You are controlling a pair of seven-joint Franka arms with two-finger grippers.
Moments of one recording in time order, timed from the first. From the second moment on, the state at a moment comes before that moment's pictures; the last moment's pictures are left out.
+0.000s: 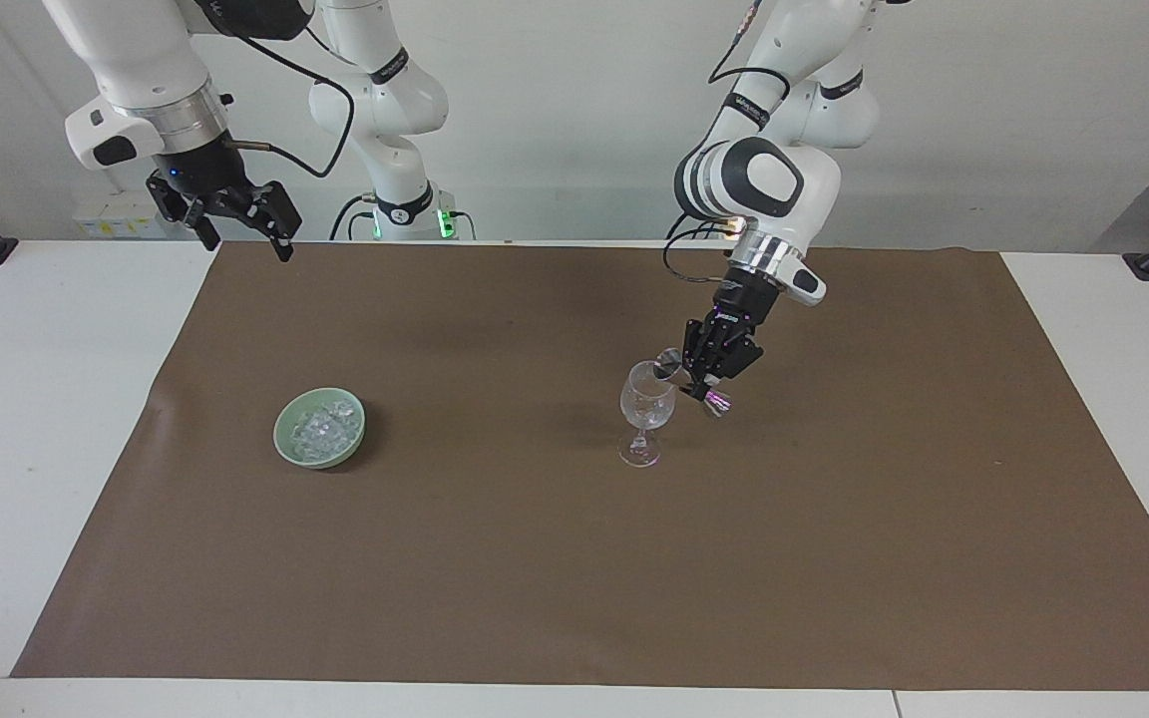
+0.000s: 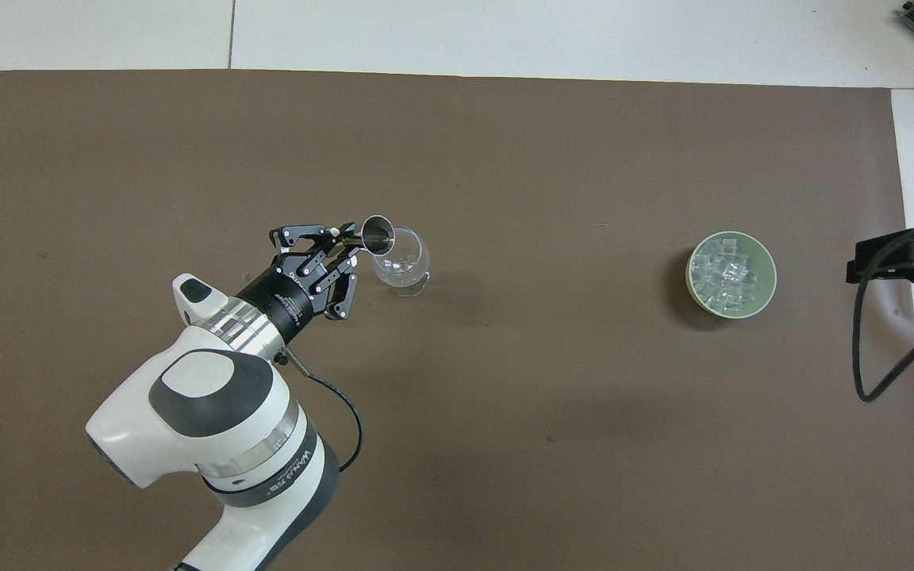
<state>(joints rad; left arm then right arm) -0.39 0.05 -0.20 -2.11 -2.14 3.08 -0.24 0.02 -0.06 -0.06 -1.60 -0.02 1.53 0.15</state>
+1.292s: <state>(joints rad) -0.42 0.08 -0.20 -2.08 -2.04 3.17 -0.19 0.02 -0.06 -0.06 -1.60 -0.02 1.53 0.15</state>
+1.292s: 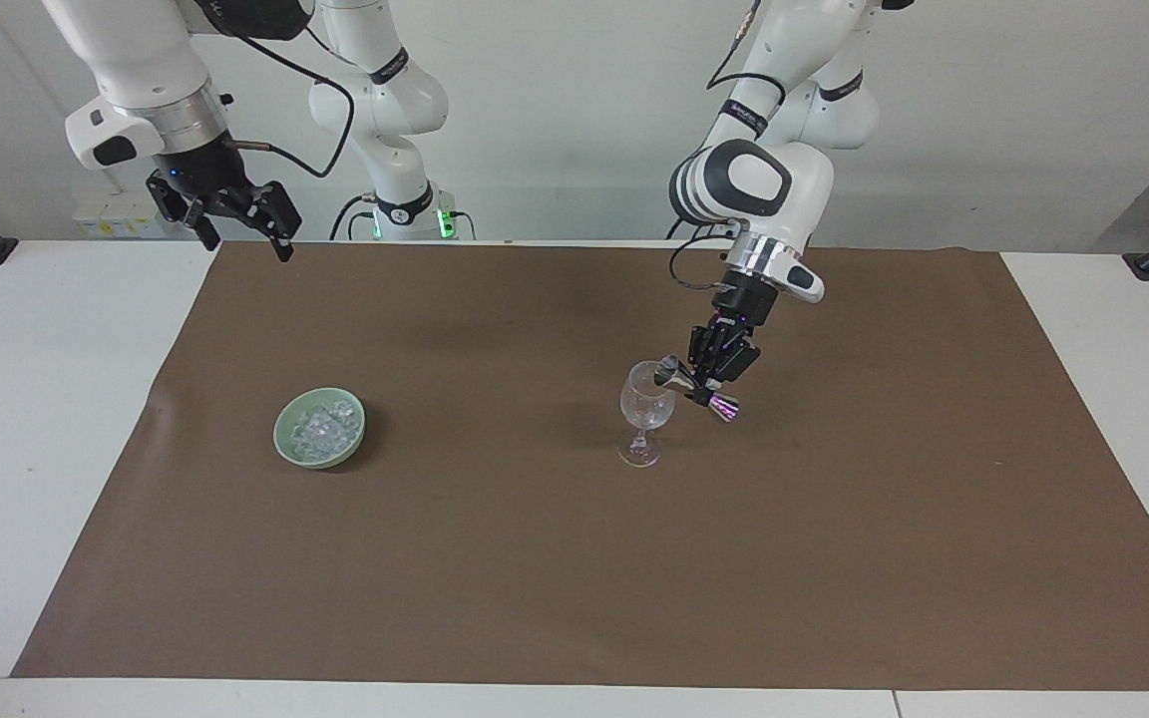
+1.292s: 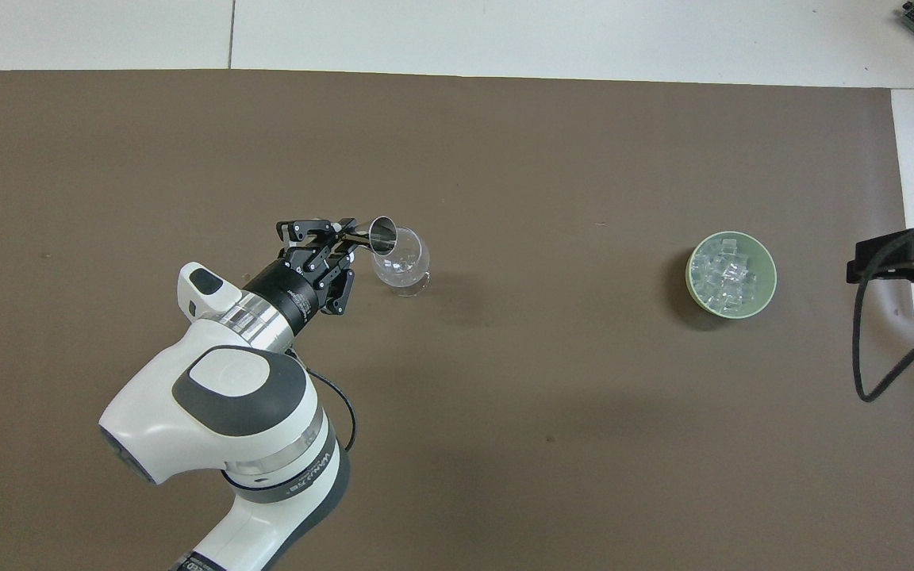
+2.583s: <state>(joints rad) -0.42 0.08 -0.20 -2.06 -2.03 3.21 -0.11 0.02 -0.06 -0.06 -1.60 -0.02 1.53 0.15</state>
